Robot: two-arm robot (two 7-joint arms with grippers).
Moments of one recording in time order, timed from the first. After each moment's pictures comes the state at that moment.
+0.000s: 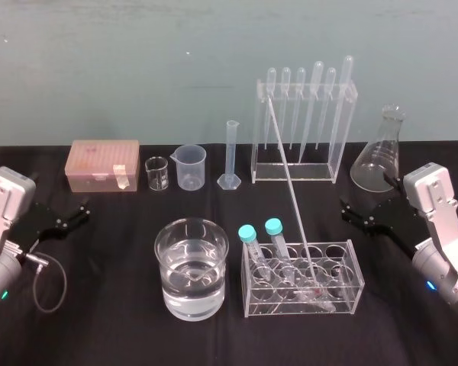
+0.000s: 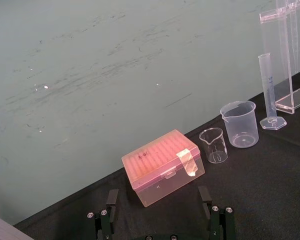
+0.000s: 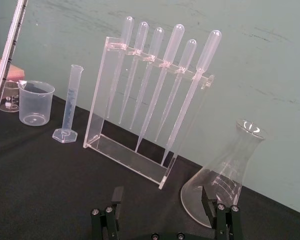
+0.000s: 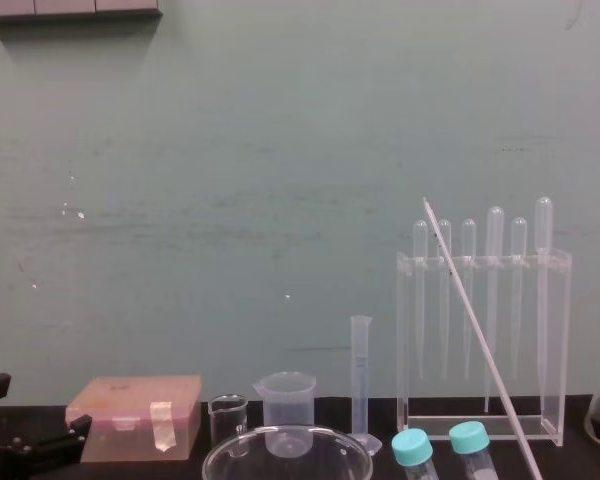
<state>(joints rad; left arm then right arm) -0.20 0.60 0.45 -1.41 -0.25 -0.12 0.03 0.20 0.60 -0.45 -1.41 0.25 -0.12 -0.03</state>
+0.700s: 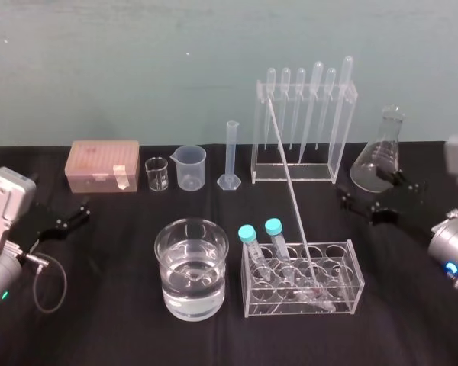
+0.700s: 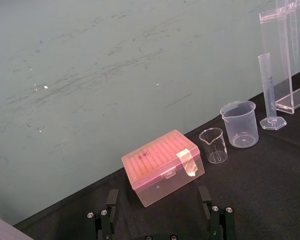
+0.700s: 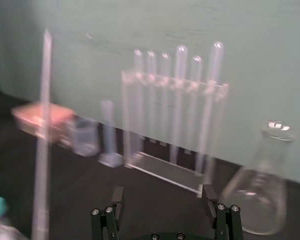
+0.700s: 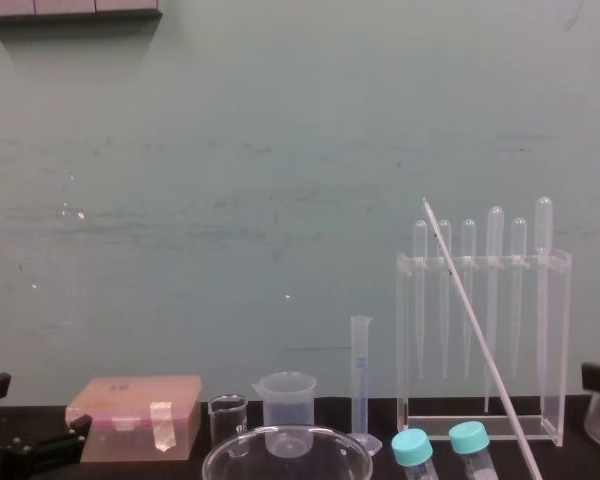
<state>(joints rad) -0.20 0.60 0.45 -1.41 -0.25 -0.12 0.03 0.17 0.64 -0.32 -1.52 0.57 0.03 0.25</state>
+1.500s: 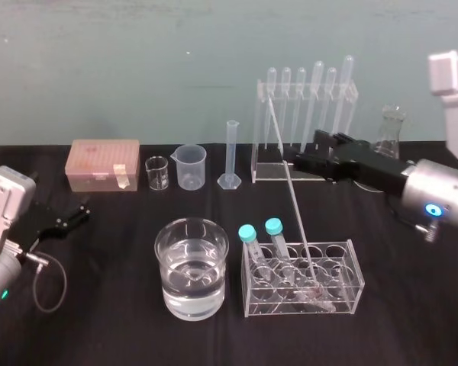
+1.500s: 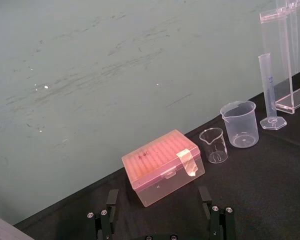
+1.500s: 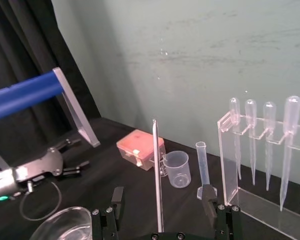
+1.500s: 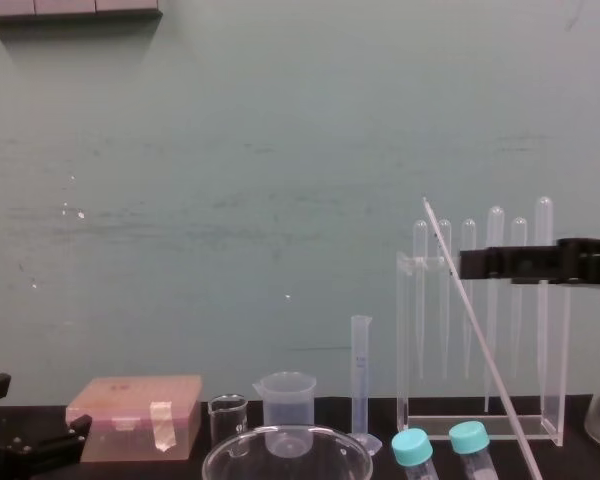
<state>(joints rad) -0.20 0.60 0.45 -1.41 -0.25 -0.12 0.03 0.36 0.65 -0.38 -1.61 0.83 0.34 0.43</state>
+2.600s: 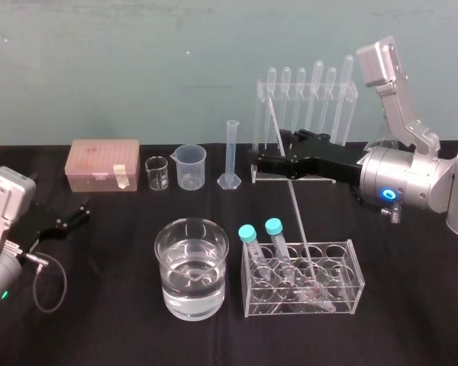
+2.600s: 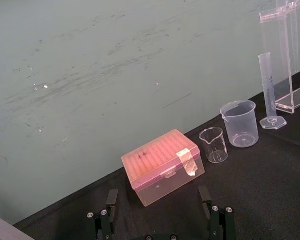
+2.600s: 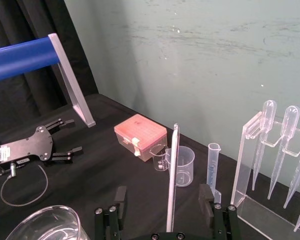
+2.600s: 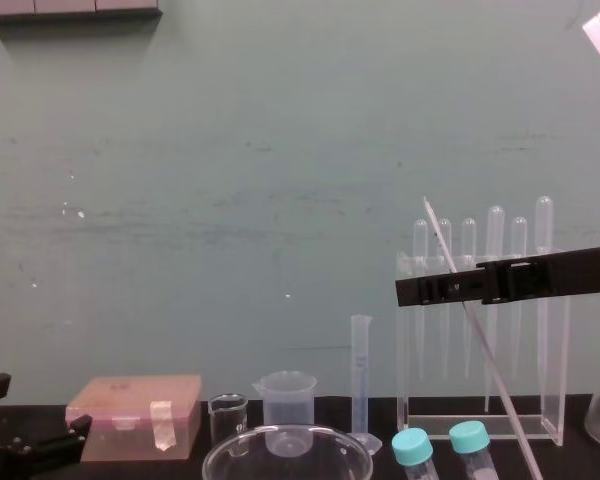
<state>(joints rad) -0.20 0.60 0.45 -1.41 -0.25 -0.12 0.03 0.54 0.58 -0.54 -1.51 0.71 0.39 0.43</state>
